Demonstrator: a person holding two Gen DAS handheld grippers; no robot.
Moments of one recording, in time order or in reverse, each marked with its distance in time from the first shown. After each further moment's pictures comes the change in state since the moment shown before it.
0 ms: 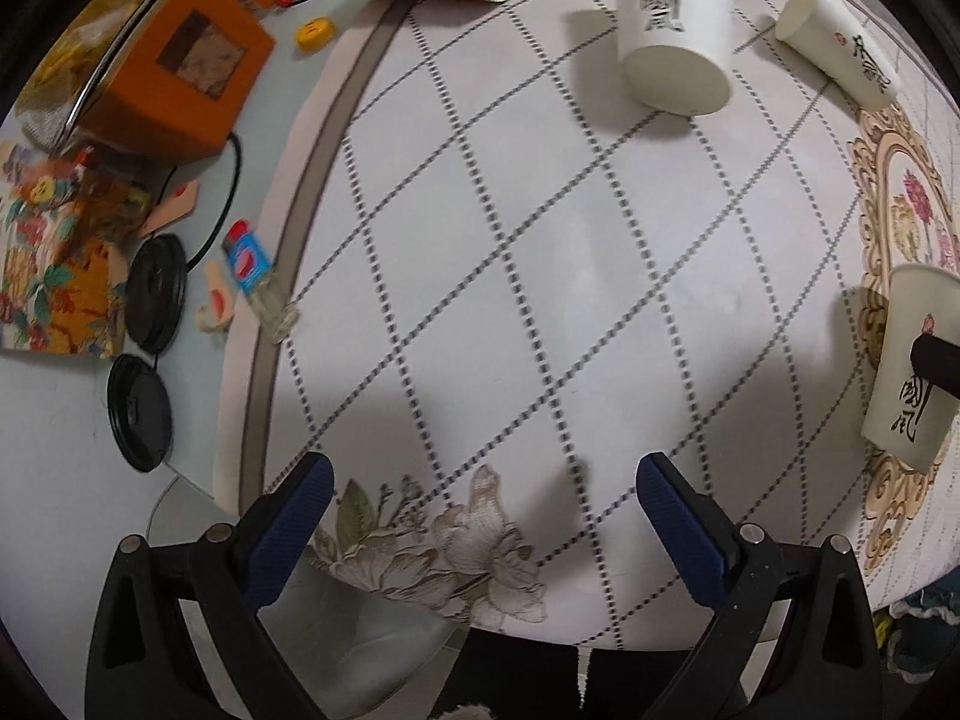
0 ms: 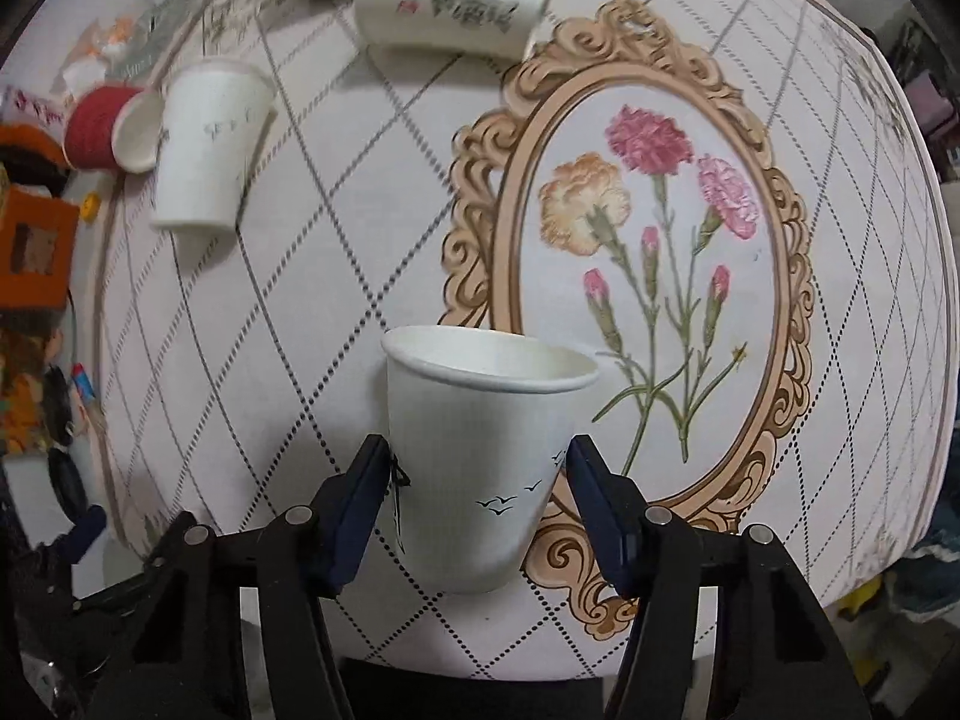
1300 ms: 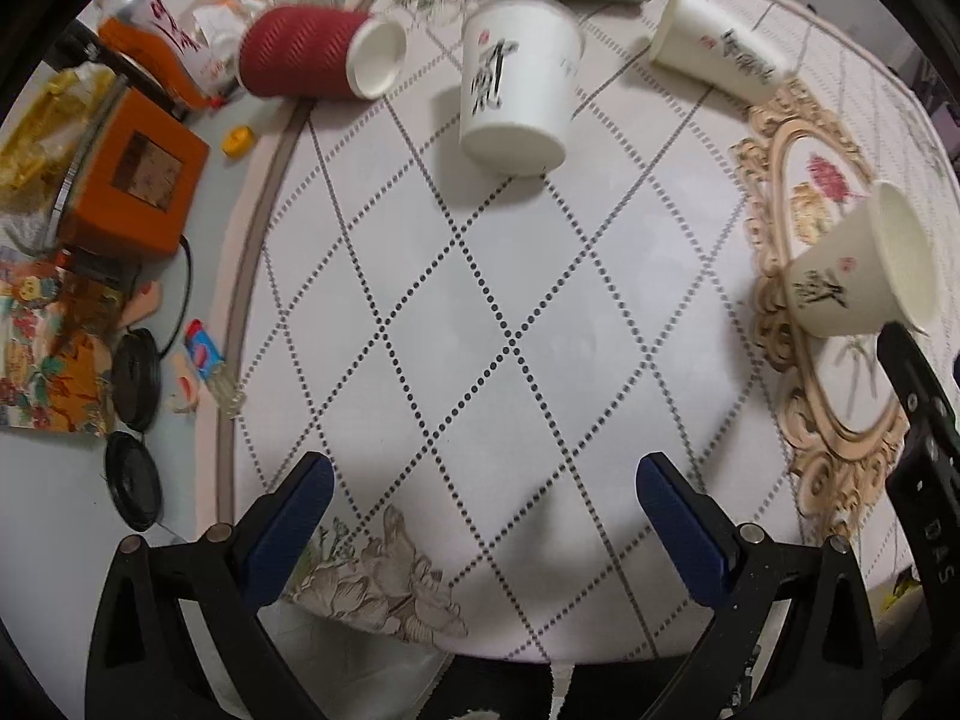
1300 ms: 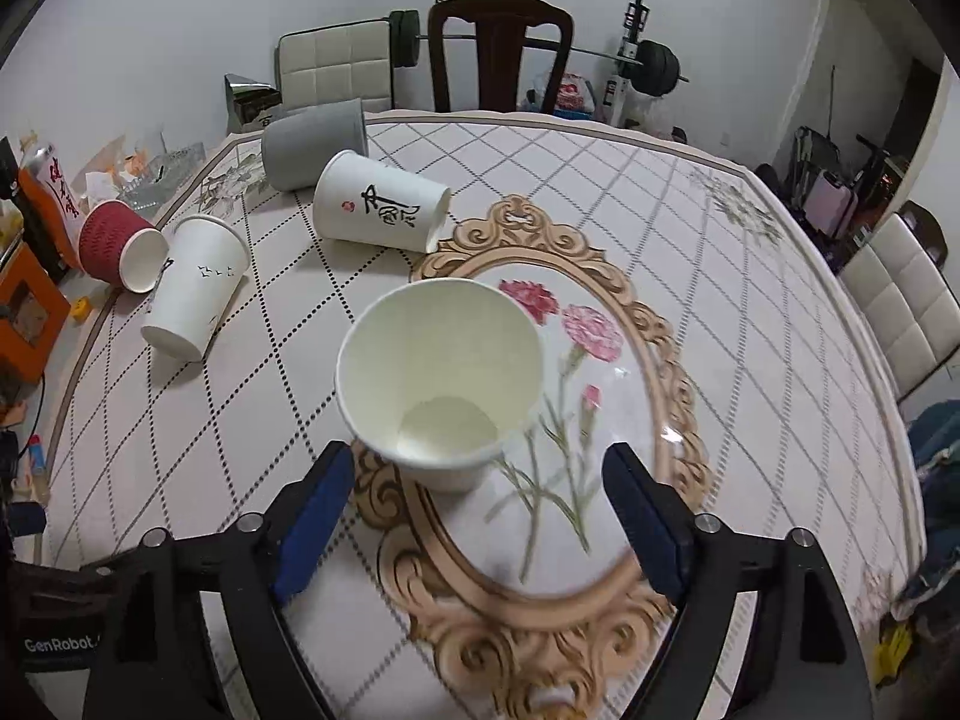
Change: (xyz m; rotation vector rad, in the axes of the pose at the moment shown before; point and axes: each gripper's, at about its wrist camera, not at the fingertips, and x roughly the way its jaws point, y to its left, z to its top) left arm -0.039 -0.061 0.004 0.125 -0.141 -0.026; right arm -0.037 -0.021 -0.070 0.023 -0.585 -0.159
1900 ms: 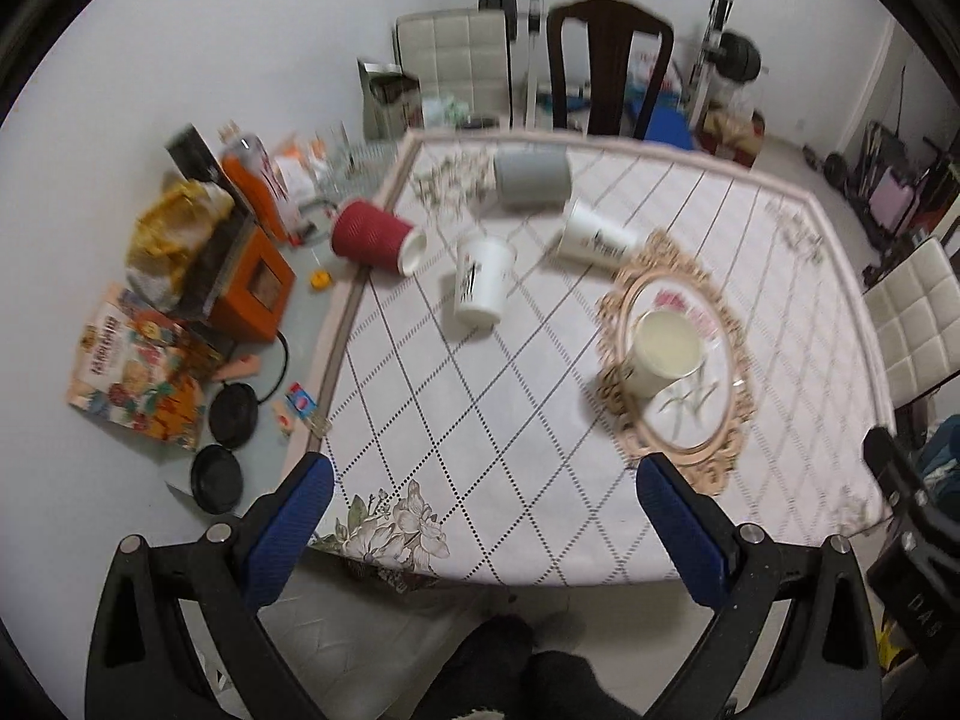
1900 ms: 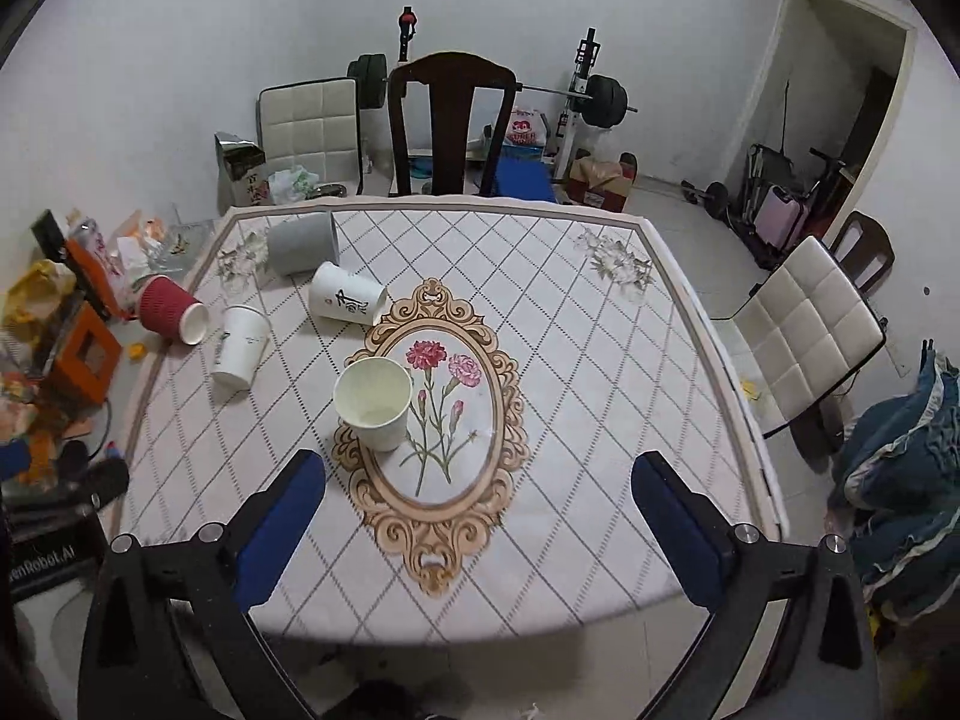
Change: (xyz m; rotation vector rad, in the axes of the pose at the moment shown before) left arm -0.213 0.015 -0.069 -0.030 -0.336 -0.062; right arm -0.216 -0.068 0.026 0.005 -0.042 -0.043
